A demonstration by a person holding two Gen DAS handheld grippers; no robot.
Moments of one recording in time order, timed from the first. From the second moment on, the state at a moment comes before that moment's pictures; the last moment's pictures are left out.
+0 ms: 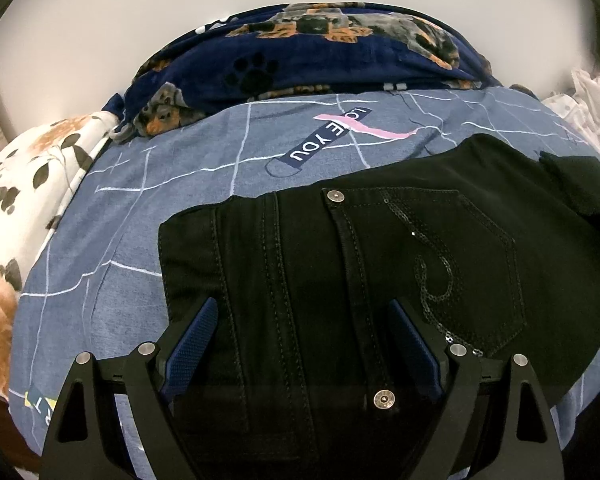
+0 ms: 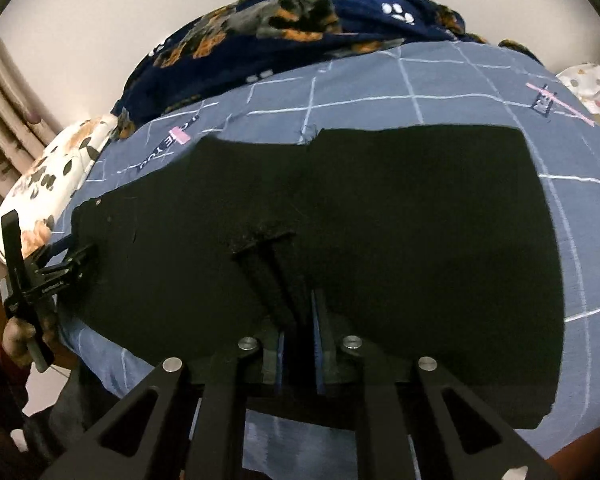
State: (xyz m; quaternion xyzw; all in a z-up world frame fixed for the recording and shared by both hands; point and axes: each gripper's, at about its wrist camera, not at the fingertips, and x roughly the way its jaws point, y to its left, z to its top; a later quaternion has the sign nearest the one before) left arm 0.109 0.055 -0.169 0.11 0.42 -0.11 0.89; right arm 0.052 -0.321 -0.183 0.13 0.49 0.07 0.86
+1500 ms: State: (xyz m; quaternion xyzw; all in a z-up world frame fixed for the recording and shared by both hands) left arm 0.109 0.056 -0.173 0.10 0.42 -0.11 0.89; right arm 0.040 -0.267 -0.178 0.23 0.47 0.31 0.79
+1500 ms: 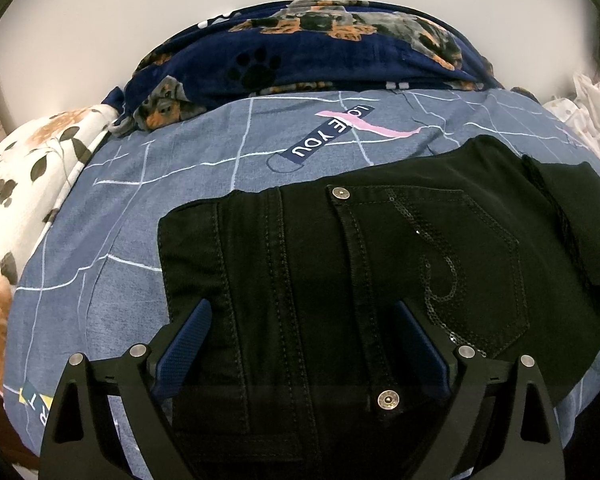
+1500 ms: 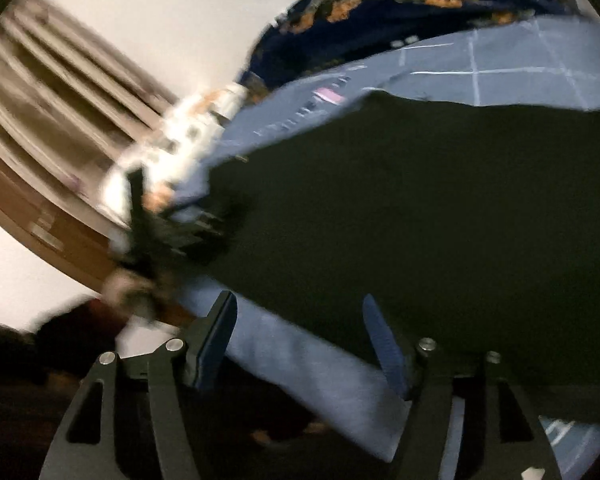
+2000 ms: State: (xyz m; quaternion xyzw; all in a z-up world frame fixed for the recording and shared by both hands) left arm 0.105 0.056 -0.159 0.10 0.42 -0.12 0.89; right arm 0.051 -0.287 -0.211 0.21 0.49 0.20 0.82
